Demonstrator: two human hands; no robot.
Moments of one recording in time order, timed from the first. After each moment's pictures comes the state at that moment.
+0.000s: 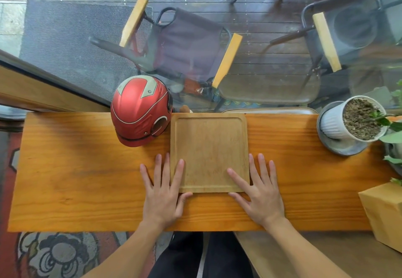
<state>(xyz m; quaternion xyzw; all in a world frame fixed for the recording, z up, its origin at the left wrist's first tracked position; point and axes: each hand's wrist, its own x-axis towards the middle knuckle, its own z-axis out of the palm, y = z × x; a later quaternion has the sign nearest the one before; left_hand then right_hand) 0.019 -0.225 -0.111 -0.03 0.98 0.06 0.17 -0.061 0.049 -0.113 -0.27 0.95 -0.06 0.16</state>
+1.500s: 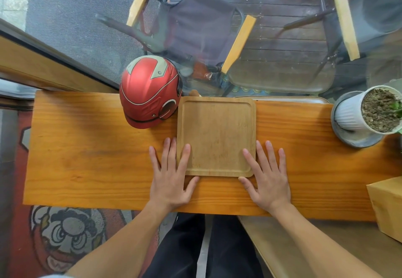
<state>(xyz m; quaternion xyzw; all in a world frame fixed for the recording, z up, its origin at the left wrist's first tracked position) 0.022 -0.225 -0.113 -0.03 0.99 0.08 0.13 -0.061 0.051 -0.117 -0.27 0.95 -0.04 0.16</state>
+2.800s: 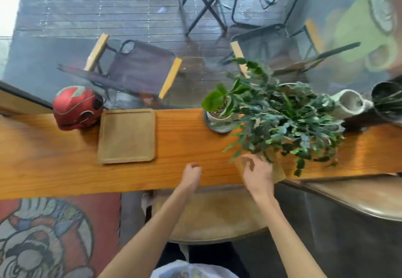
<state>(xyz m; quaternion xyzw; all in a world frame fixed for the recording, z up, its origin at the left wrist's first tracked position) -0.055 0.120 0.008 -0.49 0.56 0.59 0.31 -0.082 0.310 0.040 0.13 0.95 -0.23 0.18</state>
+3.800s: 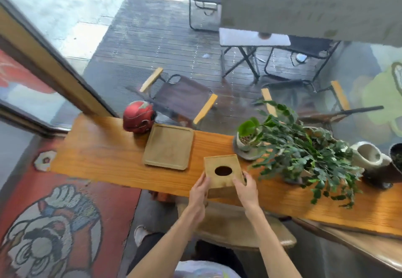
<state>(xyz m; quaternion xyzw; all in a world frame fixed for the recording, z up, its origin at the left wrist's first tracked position) 0.011 0.081 0.091 -0.49 0.41 0.76 0.12 -0.056 0.213 0.086 0.18 0.81 -0.46 0.31</state>
